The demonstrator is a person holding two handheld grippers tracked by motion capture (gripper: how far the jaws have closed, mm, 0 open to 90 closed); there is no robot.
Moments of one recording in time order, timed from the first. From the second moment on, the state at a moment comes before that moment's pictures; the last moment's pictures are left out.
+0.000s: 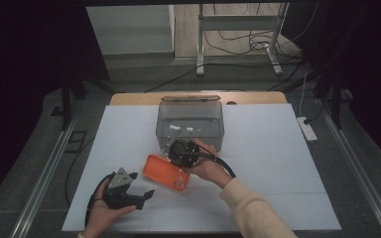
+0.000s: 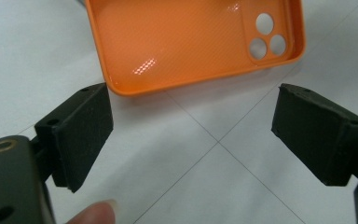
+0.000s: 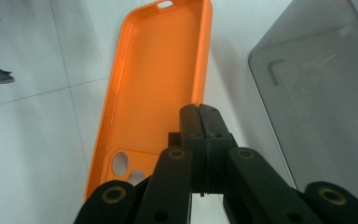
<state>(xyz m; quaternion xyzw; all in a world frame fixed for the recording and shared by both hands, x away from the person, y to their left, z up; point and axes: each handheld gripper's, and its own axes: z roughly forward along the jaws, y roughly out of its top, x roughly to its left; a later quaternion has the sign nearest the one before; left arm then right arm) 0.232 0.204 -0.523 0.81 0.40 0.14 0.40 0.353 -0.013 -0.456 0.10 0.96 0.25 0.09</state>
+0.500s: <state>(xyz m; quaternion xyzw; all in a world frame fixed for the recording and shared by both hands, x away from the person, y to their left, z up) 0.233 0.205 -0.525 0.81 0.40 0.14 0.40 0.346 -0.026 -0.437 0.09 0.95 0.27 0.09</state>
